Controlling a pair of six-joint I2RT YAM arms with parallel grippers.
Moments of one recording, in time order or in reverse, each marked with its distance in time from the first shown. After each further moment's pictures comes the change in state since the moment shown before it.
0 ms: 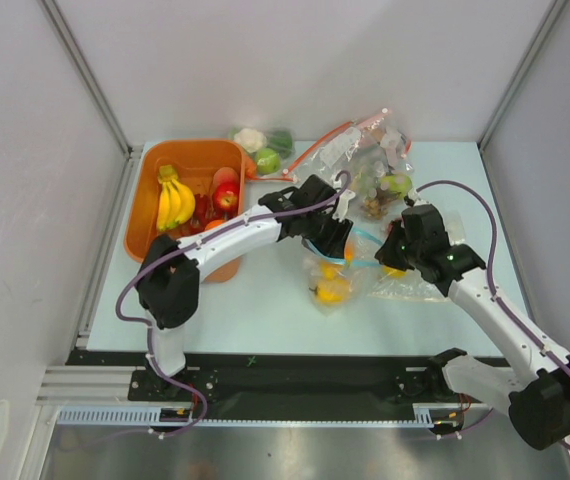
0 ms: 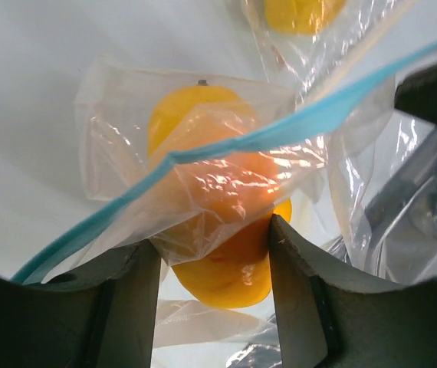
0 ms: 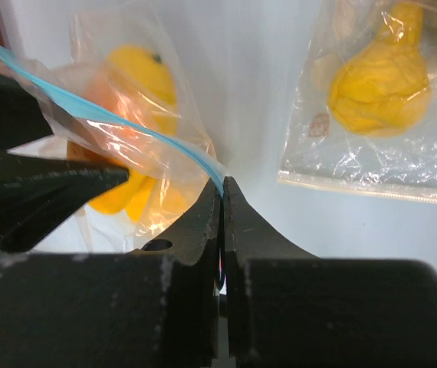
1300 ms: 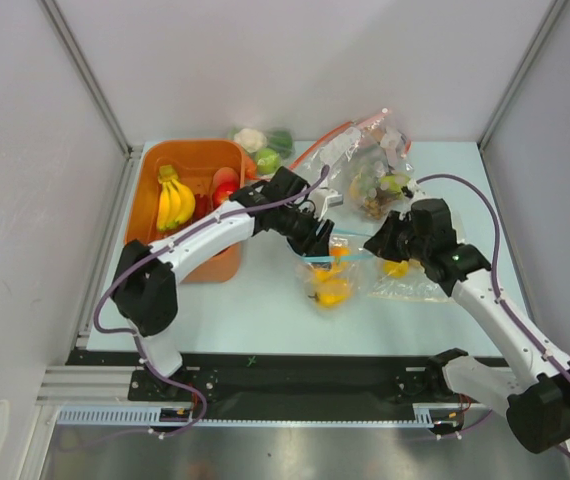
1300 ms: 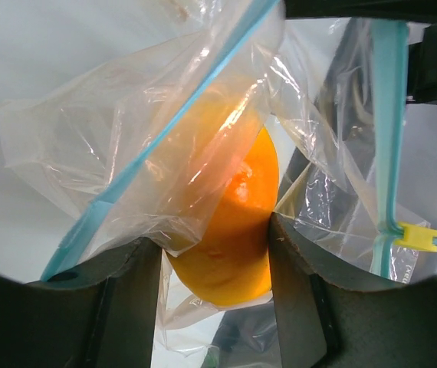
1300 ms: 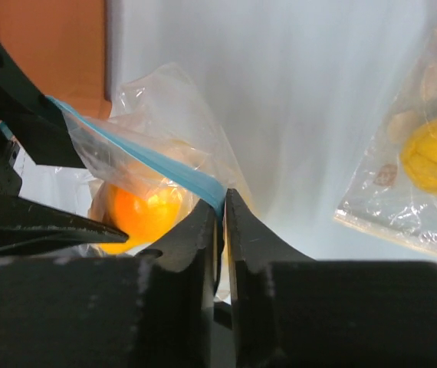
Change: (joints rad) left arm 0.118 -0.114 -0.074 -0.096 0.404 0.193; right arm -0.044 -0.007 0.025 0.105 -0.181 -0.027
